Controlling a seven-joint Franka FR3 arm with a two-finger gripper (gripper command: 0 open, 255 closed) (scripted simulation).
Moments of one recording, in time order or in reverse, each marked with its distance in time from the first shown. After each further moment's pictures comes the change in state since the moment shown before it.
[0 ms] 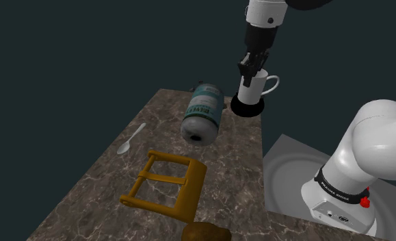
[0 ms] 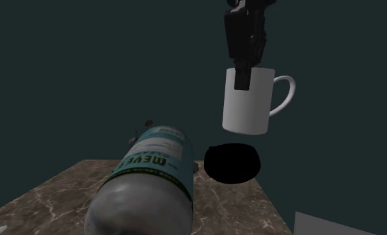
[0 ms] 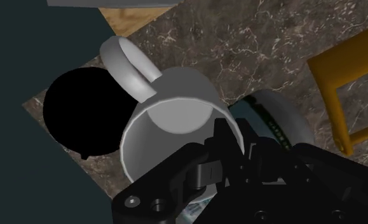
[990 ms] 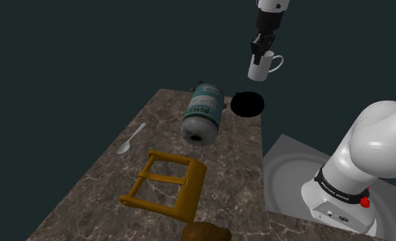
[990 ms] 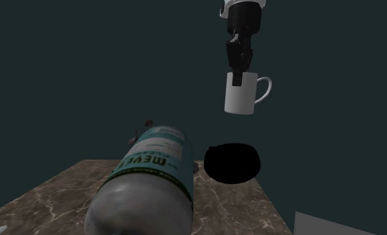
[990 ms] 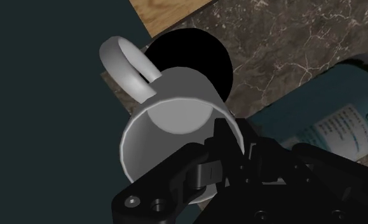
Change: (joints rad) arm -0.106 0.181 -0.256 0.166 -0.121 0.024 -0.300
